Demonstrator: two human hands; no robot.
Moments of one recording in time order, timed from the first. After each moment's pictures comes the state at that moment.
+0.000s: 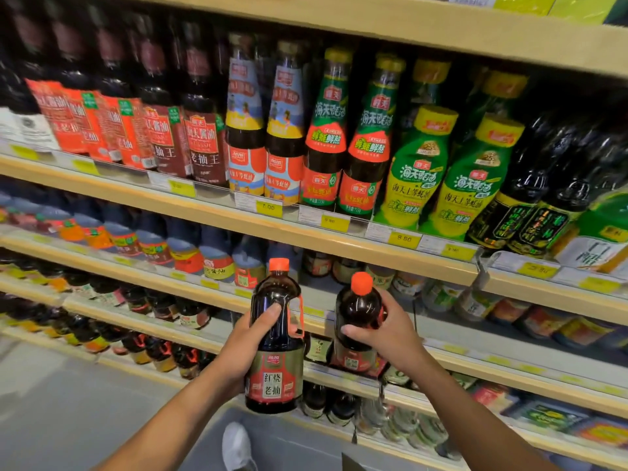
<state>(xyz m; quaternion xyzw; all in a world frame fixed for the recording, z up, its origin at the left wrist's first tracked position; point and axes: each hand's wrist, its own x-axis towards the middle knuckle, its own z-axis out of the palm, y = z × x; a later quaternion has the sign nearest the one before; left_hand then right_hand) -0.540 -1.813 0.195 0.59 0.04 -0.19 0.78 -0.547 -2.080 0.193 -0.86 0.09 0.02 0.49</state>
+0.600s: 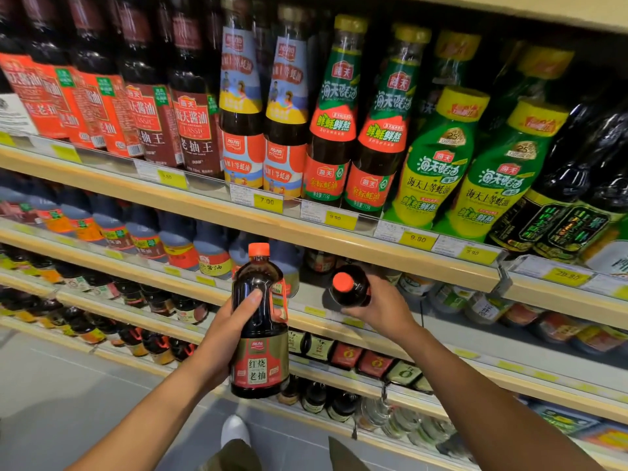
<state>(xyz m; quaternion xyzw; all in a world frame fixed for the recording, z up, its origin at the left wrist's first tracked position) -0.502 -1.797 0.181 0.59 0.03 -0.17 0.79 -0.462 -2.090 0.165 -0.96 0.01 0.00 0.28</state>
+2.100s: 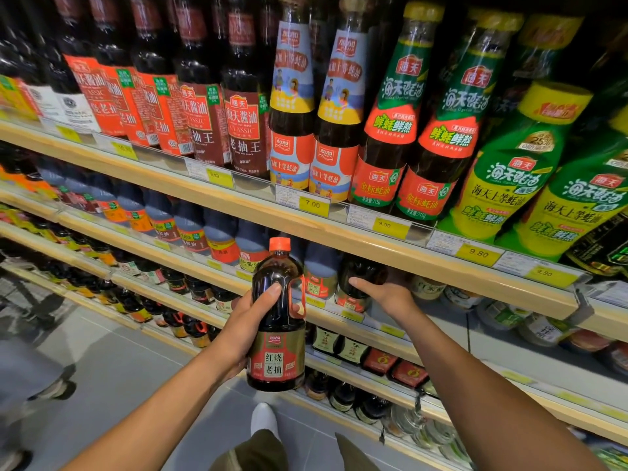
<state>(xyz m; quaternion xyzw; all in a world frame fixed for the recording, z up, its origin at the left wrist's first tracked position) -0.479 -1.762 0.175 0.60 0.06 -0.16 0.78 -0.400 -2.033 0.154 -0.84 0.21 0.15 0.48</state>
